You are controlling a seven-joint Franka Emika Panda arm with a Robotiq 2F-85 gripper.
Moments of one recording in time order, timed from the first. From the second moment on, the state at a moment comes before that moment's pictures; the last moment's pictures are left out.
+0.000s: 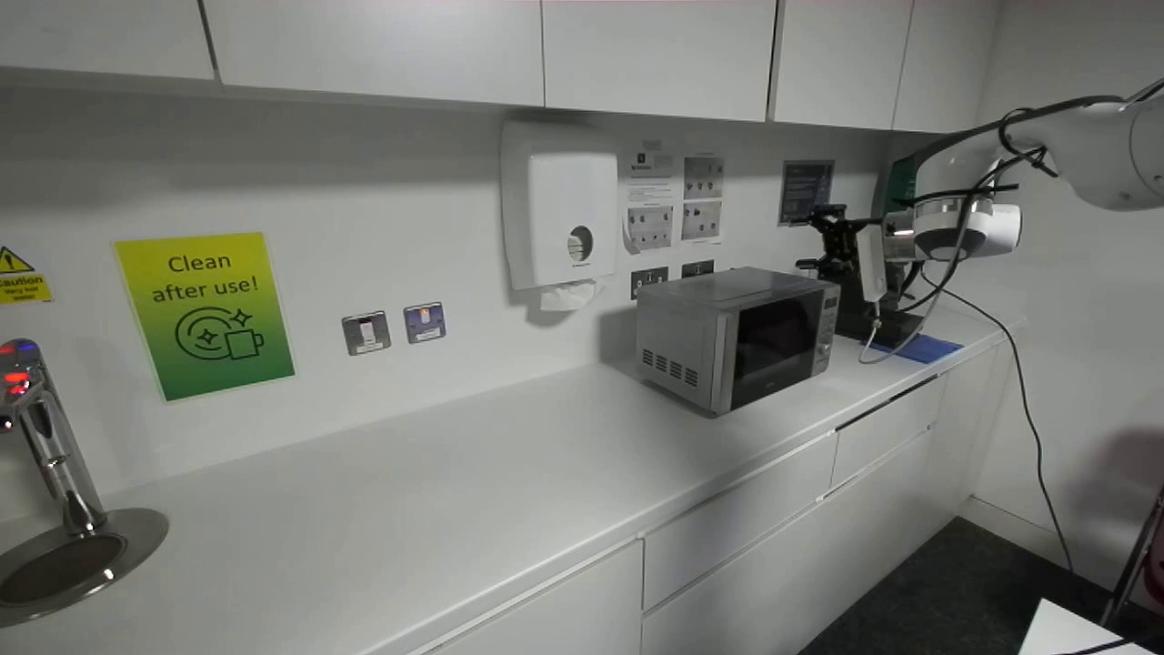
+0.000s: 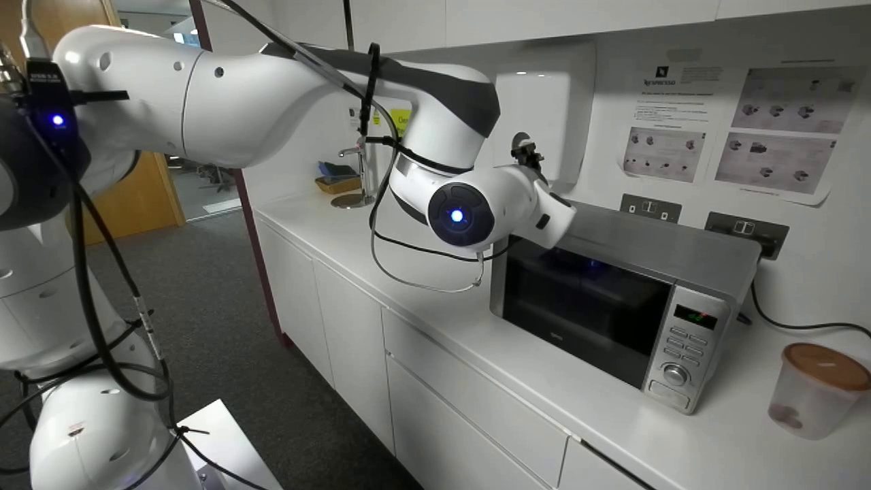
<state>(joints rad) -0.19 -0.06 -0.36 -1.99 1.71 2.42 -0.72</state>
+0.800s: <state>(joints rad) -0.20 -0.06 -0.35 -1.99 1.72 2.42 -0.73</state>
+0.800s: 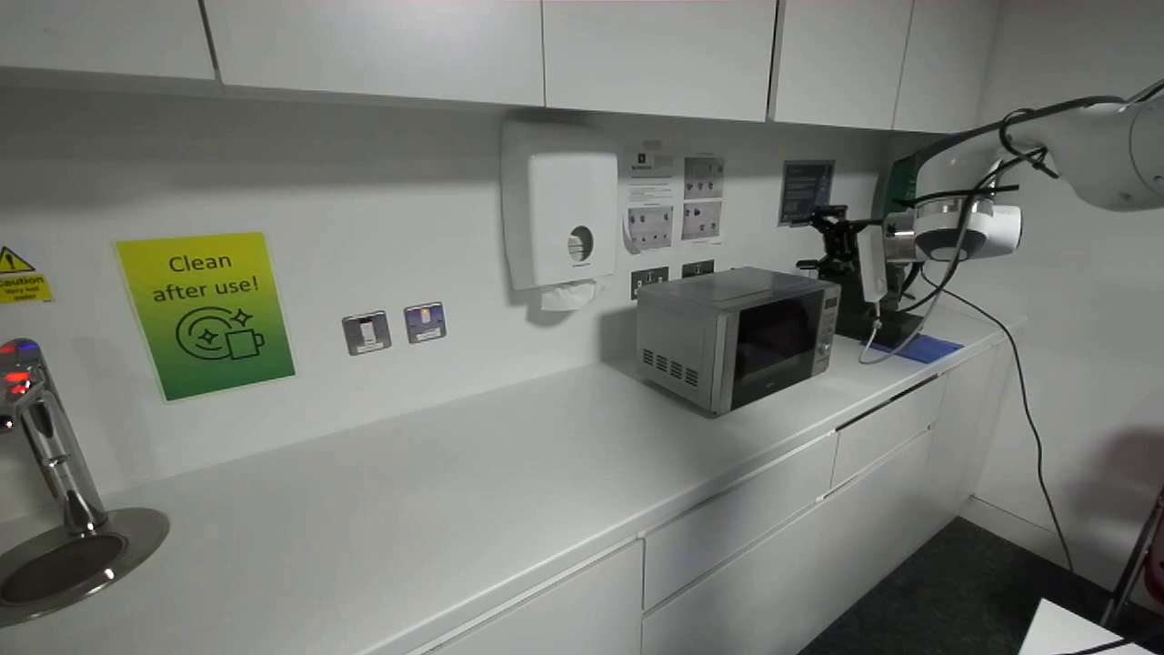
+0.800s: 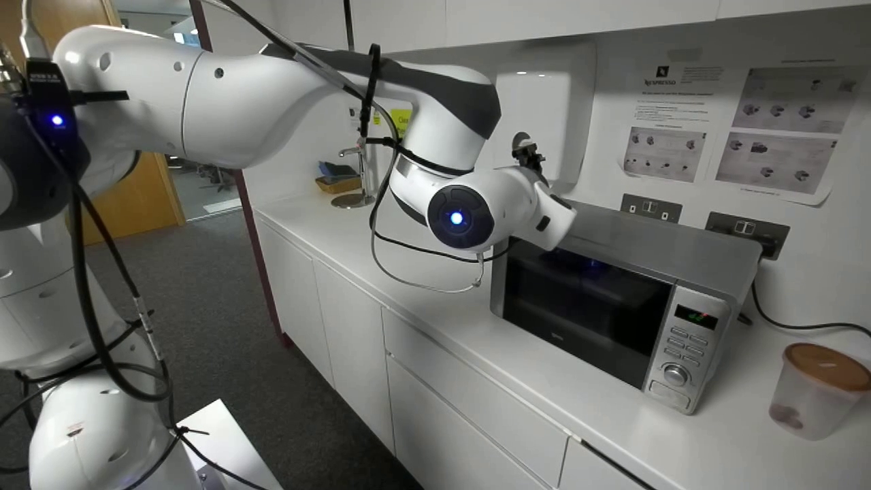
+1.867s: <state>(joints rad) -0.34 -0.04 -0.37 -2.17 2.37 2.29 -1.01</state>
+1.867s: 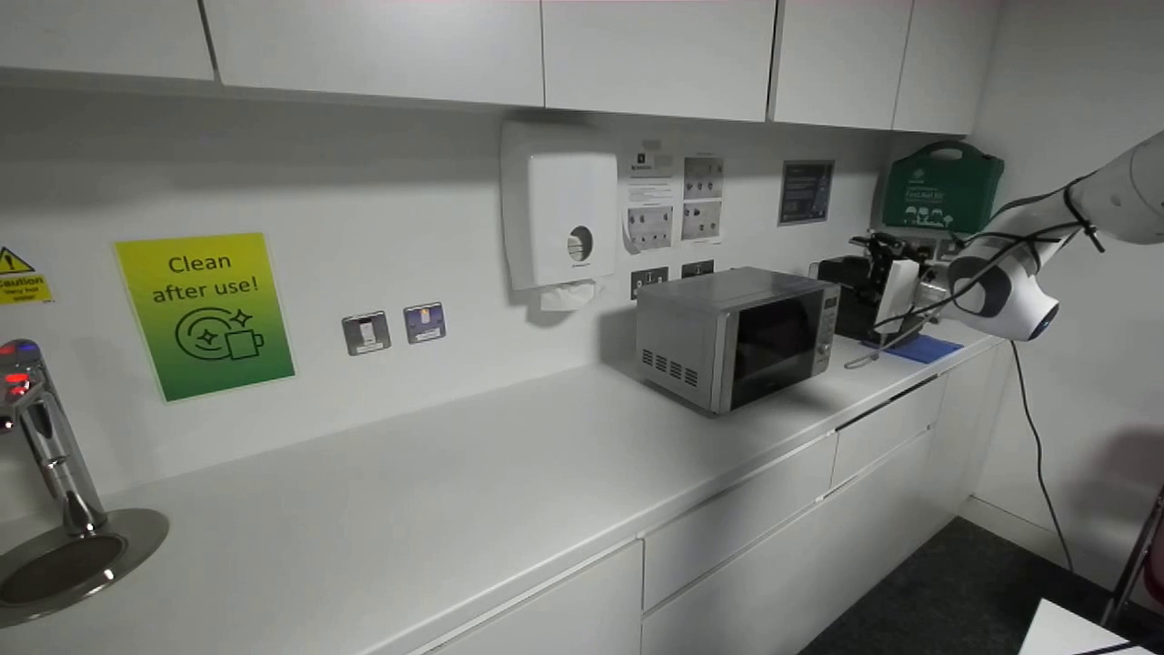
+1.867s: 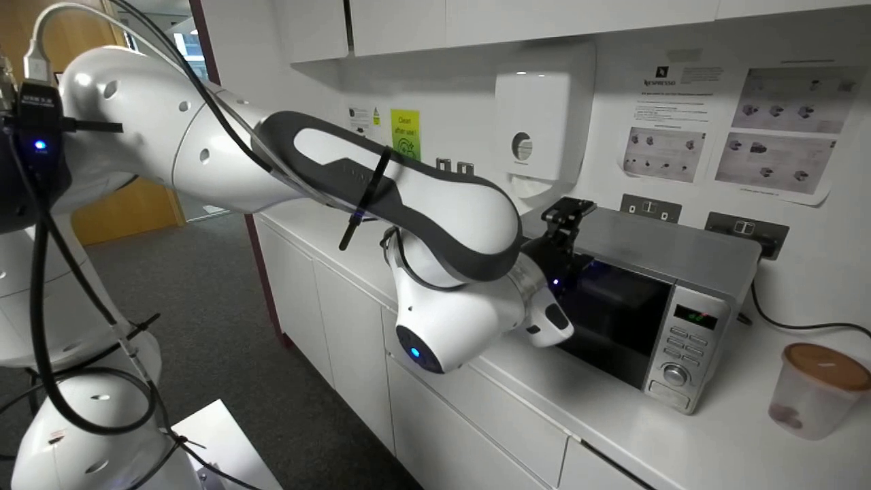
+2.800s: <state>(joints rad) -0.40 0.24 -0.44 -1.97 2.47 2.23 -1.04</state>
